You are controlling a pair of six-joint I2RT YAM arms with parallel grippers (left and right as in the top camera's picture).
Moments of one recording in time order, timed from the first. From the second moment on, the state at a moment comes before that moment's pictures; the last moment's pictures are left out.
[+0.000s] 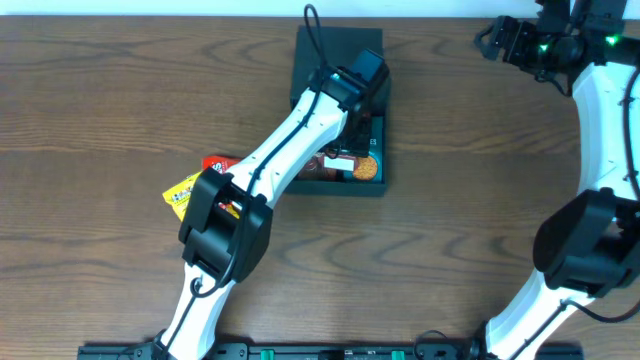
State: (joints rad) left arm -0.63 2.22 2.00 -1.16 0.02 -0.46; right arm -0.21 2.00 1.92 -0.81 -0.44 0.16
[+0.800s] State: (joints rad) left arm -0.69 2.25 2.03 -1.16 0.01 -0.51; right arm -0.21 2.00 1.92 -0.86 -0.44 0.12
